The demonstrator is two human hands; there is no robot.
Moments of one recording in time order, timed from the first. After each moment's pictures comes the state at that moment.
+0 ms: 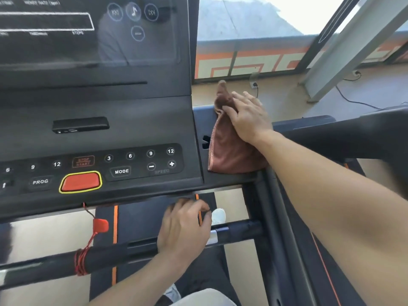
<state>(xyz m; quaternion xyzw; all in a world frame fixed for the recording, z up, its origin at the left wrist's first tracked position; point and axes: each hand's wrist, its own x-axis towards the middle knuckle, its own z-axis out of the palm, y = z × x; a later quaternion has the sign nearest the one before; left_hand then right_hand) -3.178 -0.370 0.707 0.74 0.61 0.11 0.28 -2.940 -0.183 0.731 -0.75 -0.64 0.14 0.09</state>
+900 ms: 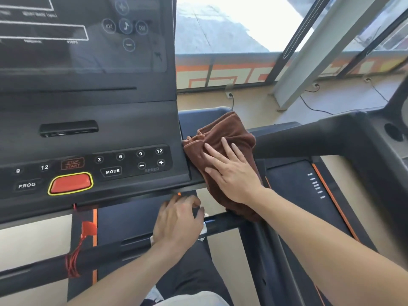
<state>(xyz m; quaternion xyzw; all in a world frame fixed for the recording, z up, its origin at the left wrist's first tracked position) -3.174 -0.370 0.712 0.76 0.58 0.10 0.28 -2.978 -0.328 0.728 -0.65 -0.75 0.11 0.00</state>
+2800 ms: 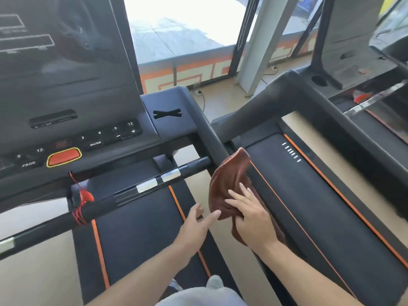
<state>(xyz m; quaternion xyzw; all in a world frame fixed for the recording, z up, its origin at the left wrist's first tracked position) -3.187 -0.541 0.719 0.51 0.49 0.04 0.71 -3.019 -0.635 0.697 -0.79 -0.56 0.06 0.25</state>
